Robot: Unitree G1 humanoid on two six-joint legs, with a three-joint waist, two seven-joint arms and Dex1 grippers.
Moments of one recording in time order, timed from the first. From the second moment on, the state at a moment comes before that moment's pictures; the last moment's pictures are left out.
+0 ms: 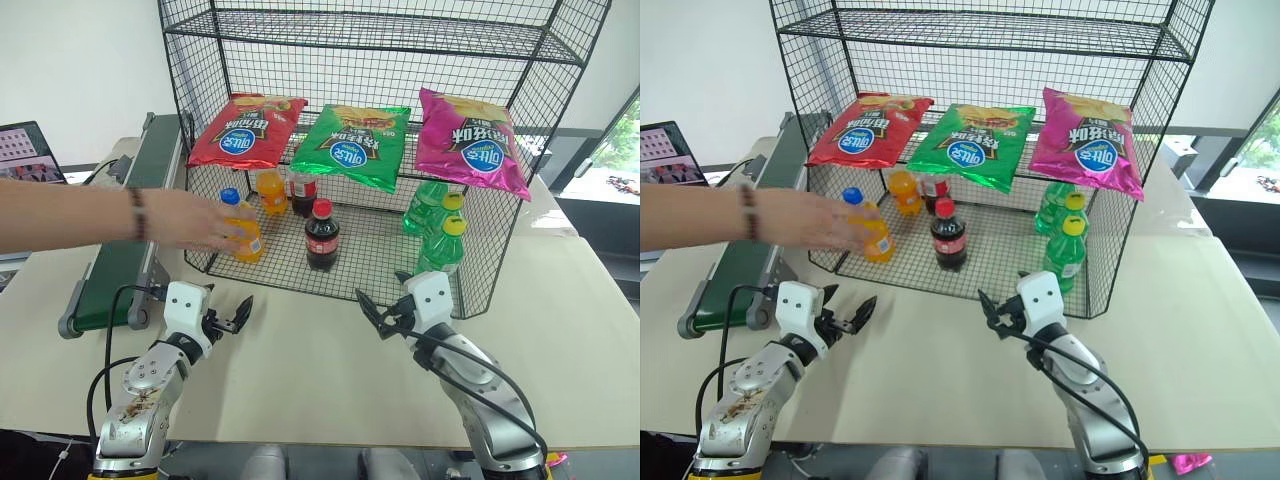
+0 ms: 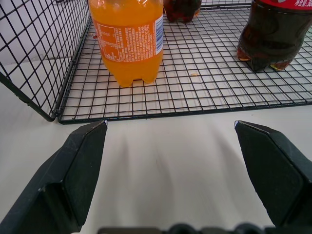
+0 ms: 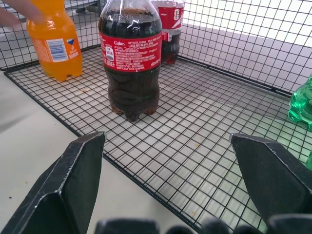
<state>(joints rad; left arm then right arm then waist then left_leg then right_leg) 0.06 0.36 0.14 -0.32 -0.28 0.39 -0.36 -0.01 -0.23 0.13 -0.49 0.09 0.44 0.28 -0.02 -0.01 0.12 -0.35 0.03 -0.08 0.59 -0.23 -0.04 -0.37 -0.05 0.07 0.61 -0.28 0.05</state>
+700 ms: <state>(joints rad) 0.06 0.37 0.14 -0.32 -0.28 0.40 -0.37 0.00 -0.22 0.14 -0.48 0.09 0.42 0.28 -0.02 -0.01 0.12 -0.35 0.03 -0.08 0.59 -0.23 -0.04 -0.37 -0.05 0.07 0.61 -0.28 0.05</state>
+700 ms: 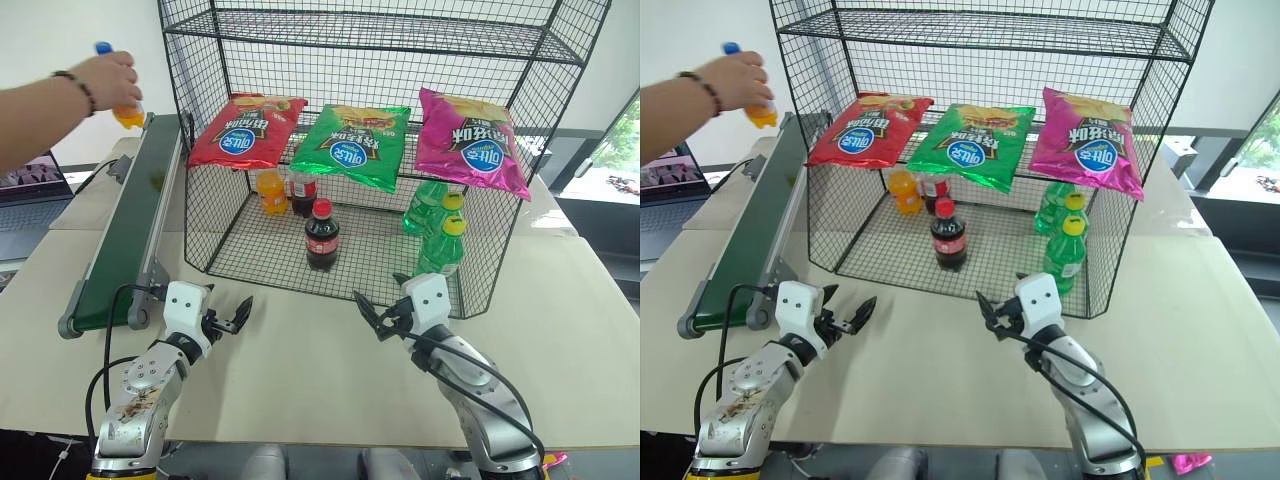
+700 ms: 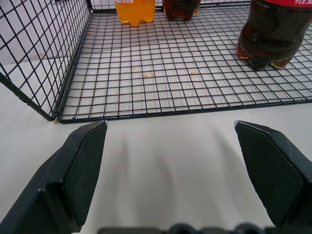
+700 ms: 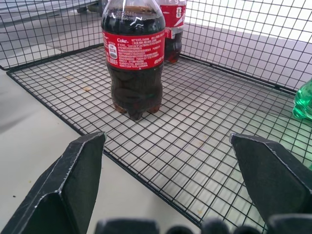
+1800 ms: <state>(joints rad) 0.08 0.41 0.67 -0.47 -0.49 0.46 -0.17 -0.58 -0.31 0.18 -0.34 0.52 0.58 0.83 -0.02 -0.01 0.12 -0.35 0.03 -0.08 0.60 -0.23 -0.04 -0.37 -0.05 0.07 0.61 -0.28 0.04</state>
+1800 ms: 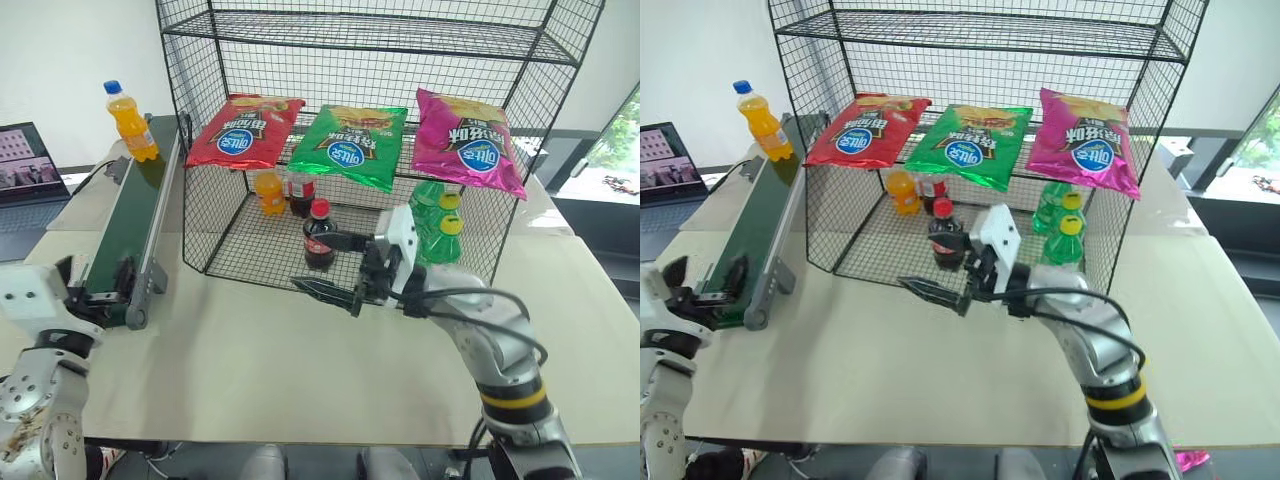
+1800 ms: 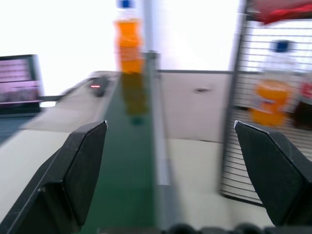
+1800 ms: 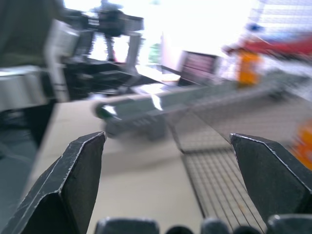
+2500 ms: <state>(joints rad) -0.07 0.51 0.71 -0.21 -0.51 0.41 -0.21 -0.80 -0.19 0.22 -0.18 0.56 0.55 0.94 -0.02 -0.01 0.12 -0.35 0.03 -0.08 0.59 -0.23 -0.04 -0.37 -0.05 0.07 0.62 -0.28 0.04</state>
